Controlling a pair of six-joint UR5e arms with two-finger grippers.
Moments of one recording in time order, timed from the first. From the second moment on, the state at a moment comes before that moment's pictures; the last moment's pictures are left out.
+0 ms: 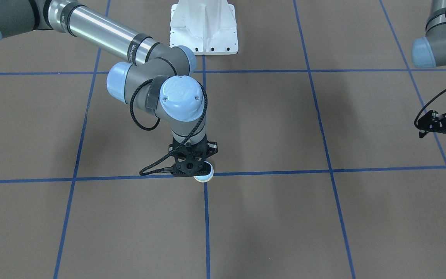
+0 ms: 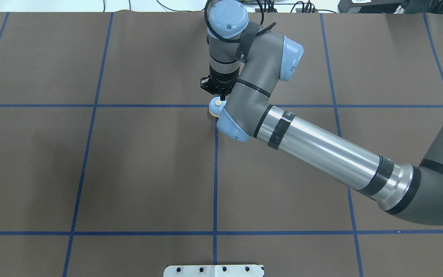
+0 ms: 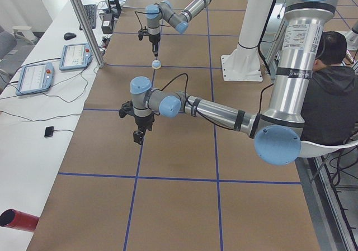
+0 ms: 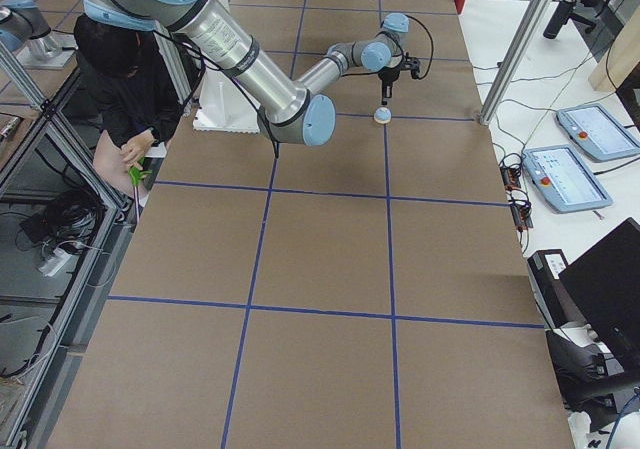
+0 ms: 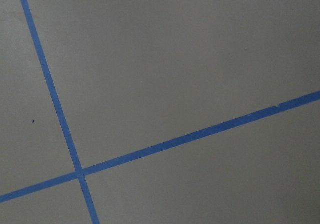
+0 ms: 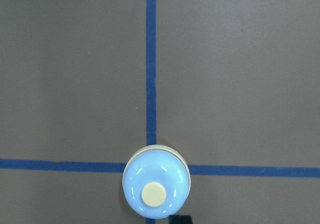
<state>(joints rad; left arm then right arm) -1.21 -1.70 -1.67 -1.67 -2.12 -0.15 0.68 -0.54 1.11 -1.46 2.01 1.05</state>
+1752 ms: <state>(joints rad) -1.21 -1.69 -1.67 -1.68 -2.12 -0.15 0.66 -0.51 1.01 -1.40 2.00 1.05</state>
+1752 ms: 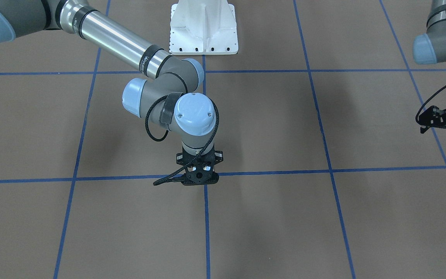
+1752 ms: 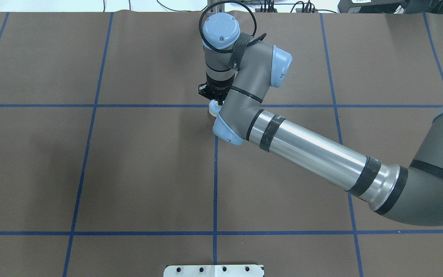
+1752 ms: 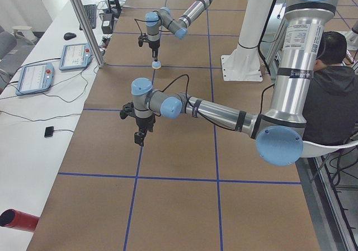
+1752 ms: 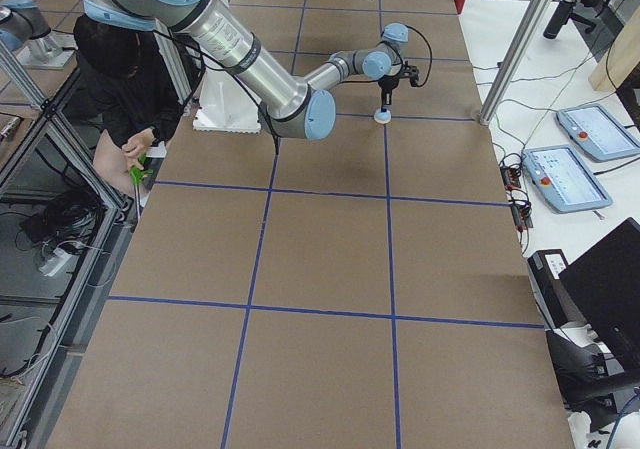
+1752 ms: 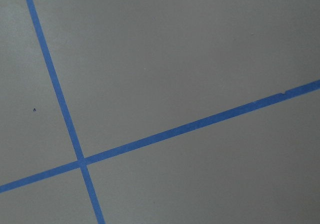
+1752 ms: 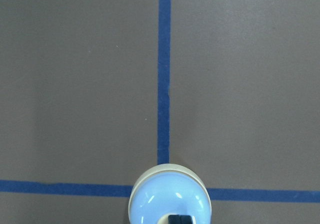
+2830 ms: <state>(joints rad) -1.28 -1.66 -1.68 -1.68 -2.18 -0.08 0.81 -0.62 1.33 -1.60 2.07 0.99</state>
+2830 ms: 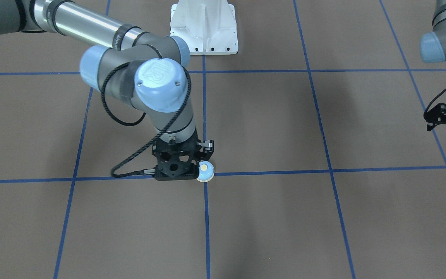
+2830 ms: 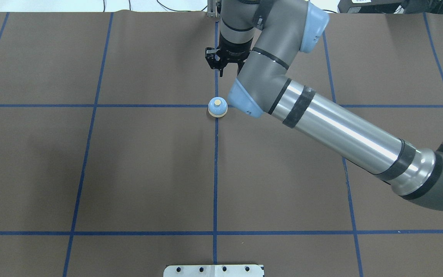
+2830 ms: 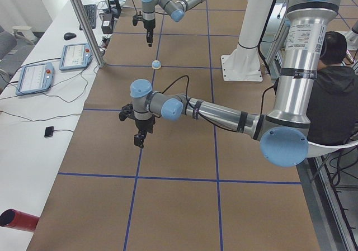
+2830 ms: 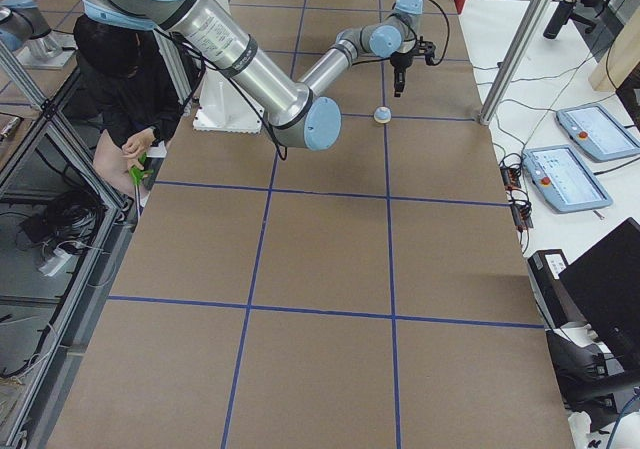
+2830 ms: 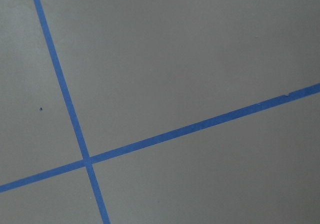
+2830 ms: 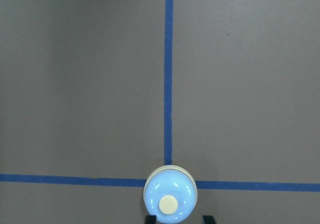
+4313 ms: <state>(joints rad) -1.53 -1.52 -1.67 -1.68 -2.24 0.24 1.38 -1.47 1.71 -1.62 2.35 0.08</state>
